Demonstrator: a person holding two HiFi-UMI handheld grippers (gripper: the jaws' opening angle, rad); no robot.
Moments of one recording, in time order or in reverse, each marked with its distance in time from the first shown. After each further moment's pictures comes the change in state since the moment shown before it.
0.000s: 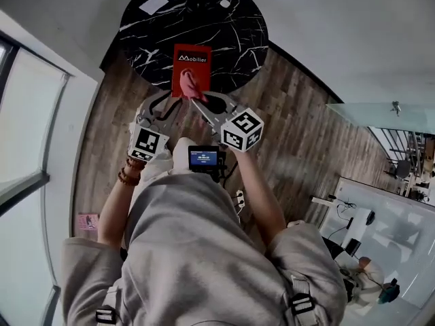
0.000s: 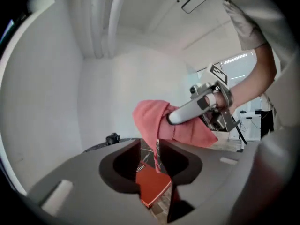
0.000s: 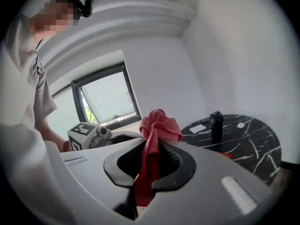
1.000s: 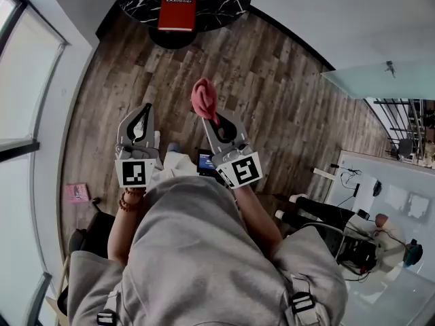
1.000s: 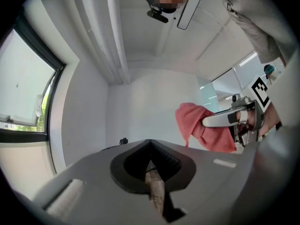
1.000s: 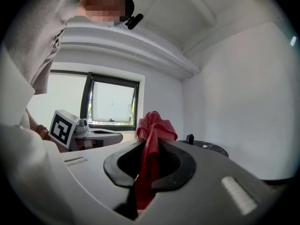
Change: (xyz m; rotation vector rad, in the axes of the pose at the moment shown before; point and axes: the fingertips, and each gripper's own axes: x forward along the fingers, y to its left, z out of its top) left arm -0.273 -0.233 0.033 -0.076 -0.090 0.319; right arm -0.265 0.254 -0.117 -0.275 -0.272 -0.320
